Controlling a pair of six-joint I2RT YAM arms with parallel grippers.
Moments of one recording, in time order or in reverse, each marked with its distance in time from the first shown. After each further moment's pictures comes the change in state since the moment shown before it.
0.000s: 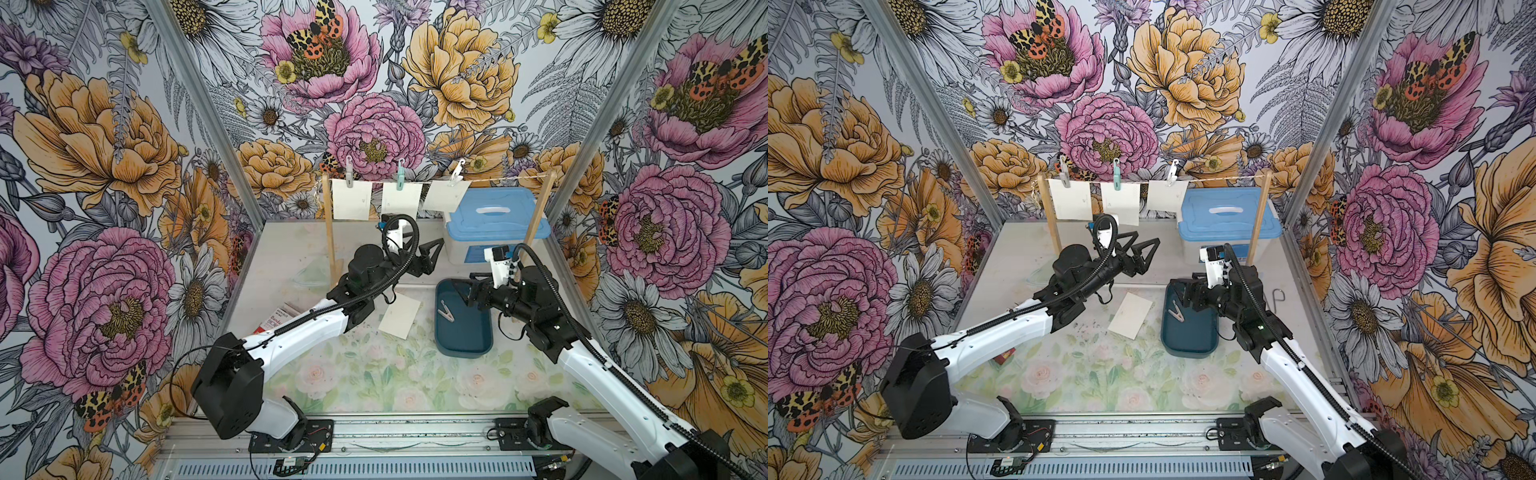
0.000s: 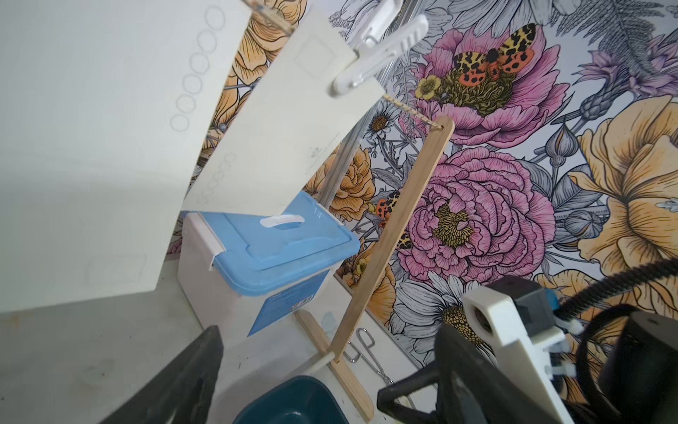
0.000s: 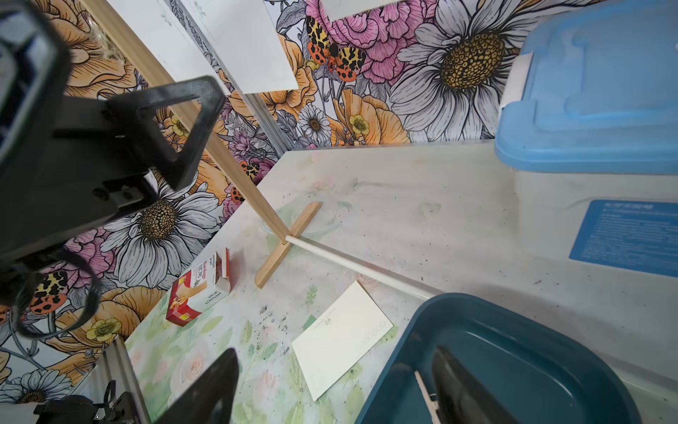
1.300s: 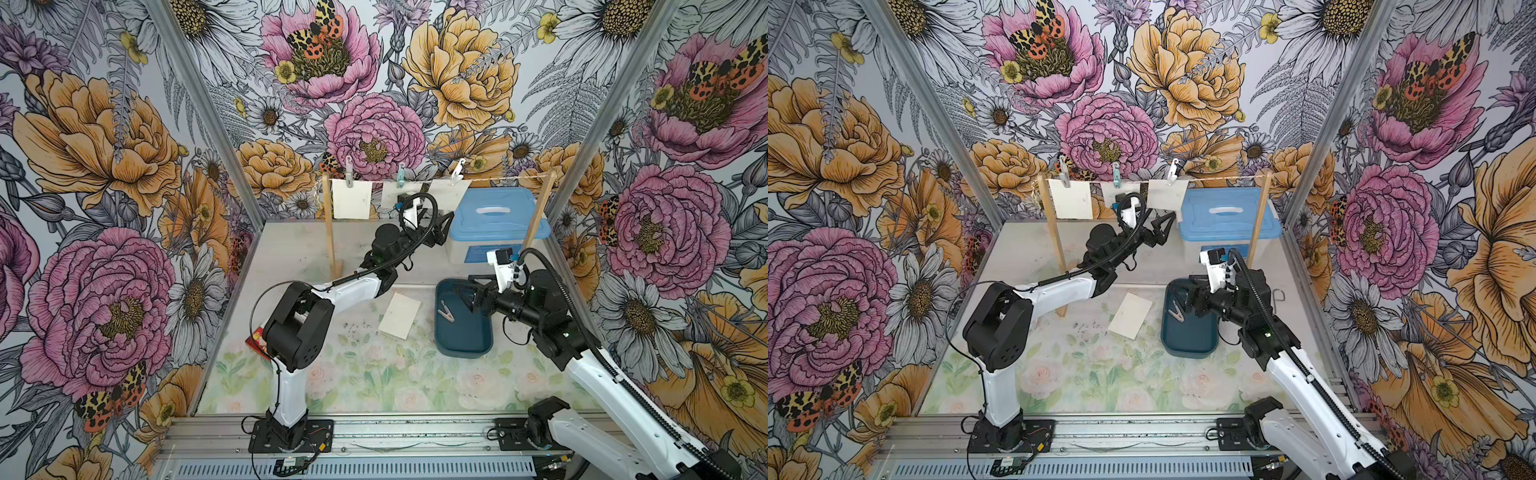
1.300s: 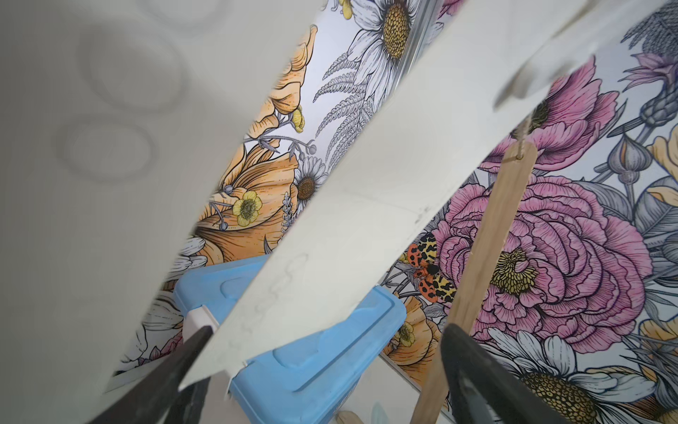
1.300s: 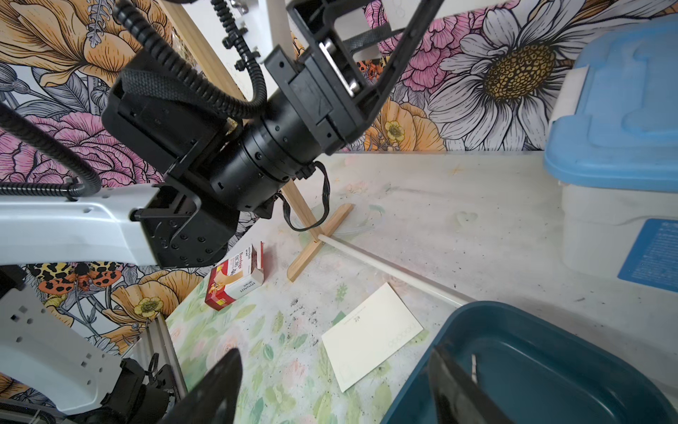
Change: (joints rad) left arm 0.087 0.459 0.322 0.315 0.088 0.061; right arm 0.000 -0.068 0.000 -0.019 -0.092 -0.001
